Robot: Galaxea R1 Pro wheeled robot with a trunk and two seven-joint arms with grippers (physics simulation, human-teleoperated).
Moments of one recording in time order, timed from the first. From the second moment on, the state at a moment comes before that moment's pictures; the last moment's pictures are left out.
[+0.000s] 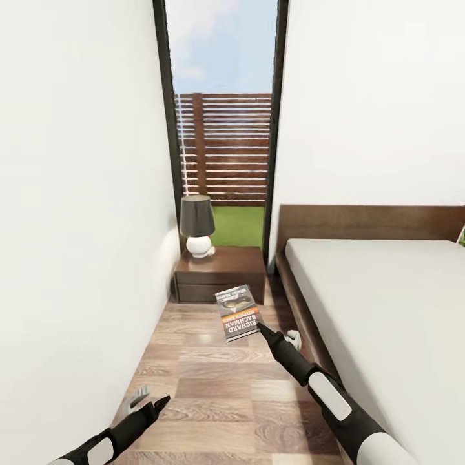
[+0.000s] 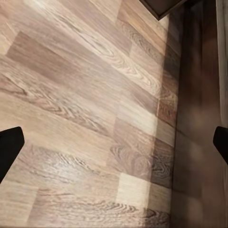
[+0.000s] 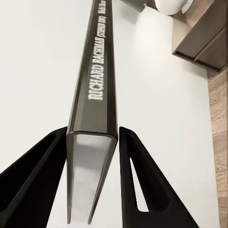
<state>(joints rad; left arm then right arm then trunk) -0.58 0.12 0.13 -0.02 0.50 -0.02 -0.55 -0.53 -0.05 0.33 -0.68 -1.27 0.21 0.54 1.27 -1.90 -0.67</state>
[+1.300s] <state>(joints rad) -0.58 0.12 0.12 -0.02 0.50 -0.02 -0.55 -0.53 -0.05 0.33 -0.68 -1.27 0.21 0.54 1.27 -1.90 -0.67</state>
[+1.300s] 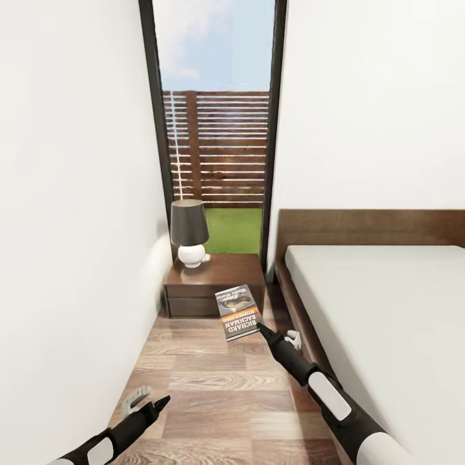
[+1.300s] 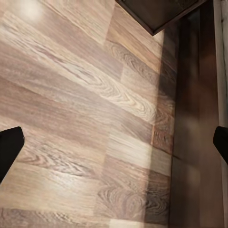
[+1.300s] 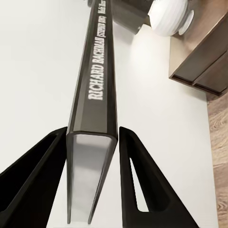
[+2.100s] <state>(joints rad) -0.58 0.12 0.12 -0.02 0.50 -0.02 -0.55 -0.53 -0.05 0.33 -0.68 -1.27 0.21 0.54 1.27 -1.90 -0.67</state>
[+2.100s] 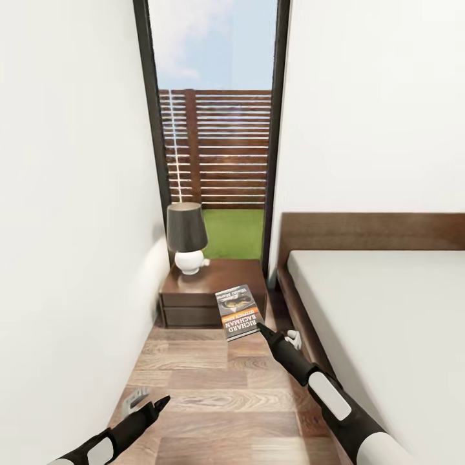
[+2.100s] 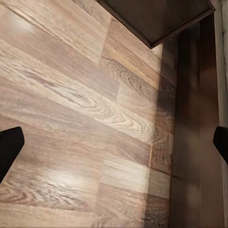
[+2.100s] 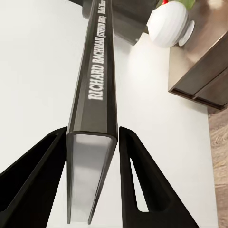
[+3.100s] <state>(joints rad) -0.58 0.12 0.12 -0.02 0.50 -0.02 -0.55 -0.53 -0.05 0.33 -0.68 -1.27 0.21 0.54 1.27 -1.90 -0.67</state>
